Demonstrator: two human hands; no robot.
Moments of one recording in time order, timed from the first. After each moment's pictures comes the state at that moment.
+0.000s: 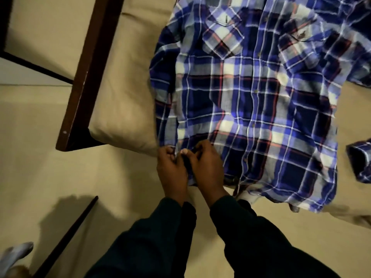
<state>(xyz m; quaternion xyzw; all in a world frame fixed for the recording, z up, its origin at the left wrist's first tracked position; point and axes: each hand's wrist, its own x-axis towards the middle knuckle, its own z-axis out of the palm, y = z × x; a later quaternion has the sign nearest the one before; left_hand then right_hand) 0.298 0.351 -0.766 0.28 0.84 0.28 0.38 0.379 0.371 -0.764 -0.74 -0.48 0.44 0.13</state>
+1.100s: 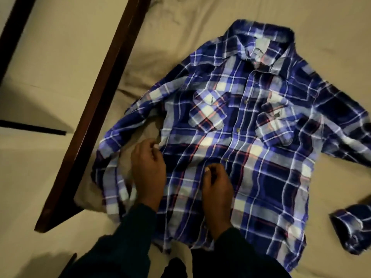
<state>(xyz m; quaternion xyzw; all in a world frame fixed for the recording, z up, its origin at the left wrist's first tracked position) 0.256 0.539 -0.746 0.44 0.82 0.26 0.24 0.405 0.490 -0.757 -0.76 -0.44 0.38 0.28</state>
